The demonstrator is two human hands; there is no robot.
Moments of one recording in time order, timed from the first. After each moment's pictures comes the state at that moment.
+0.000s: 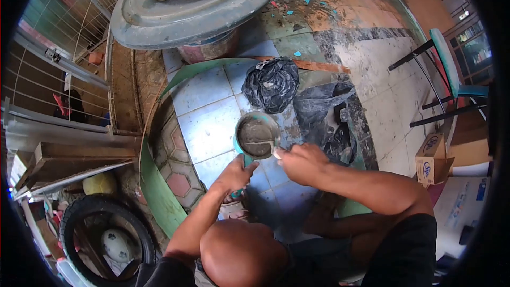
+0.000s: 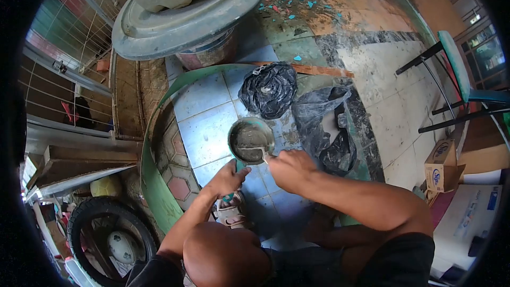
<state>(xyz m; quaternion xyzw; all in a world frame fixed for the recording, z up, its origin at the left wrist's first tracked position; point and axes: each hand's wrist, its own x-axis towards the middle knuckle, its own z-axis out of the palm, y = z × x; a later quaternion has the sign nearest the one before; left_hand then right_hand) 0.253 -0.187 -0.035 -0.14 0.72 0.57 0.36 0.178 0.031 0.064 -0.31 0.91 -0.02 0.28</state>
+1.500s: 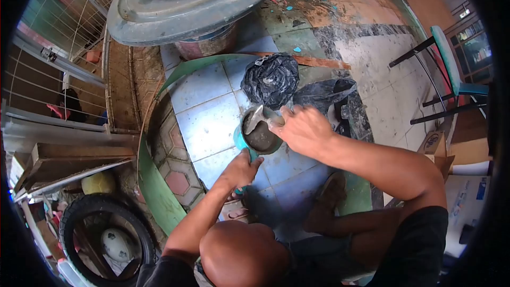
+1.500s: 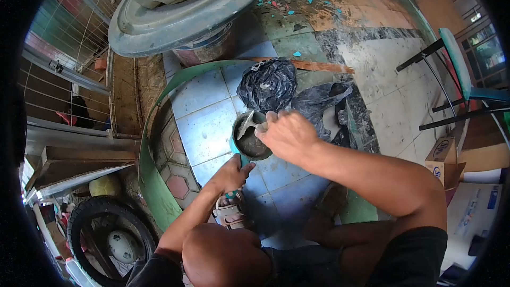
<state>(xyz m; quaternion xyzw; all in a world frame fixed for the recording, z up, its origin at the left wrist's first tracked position) 0.242 -0.174 -0.032 -0.09 0.82 0.46 0.34 0.127 0.012 0.091 -0.46 0.87 0.14 0.13</state>
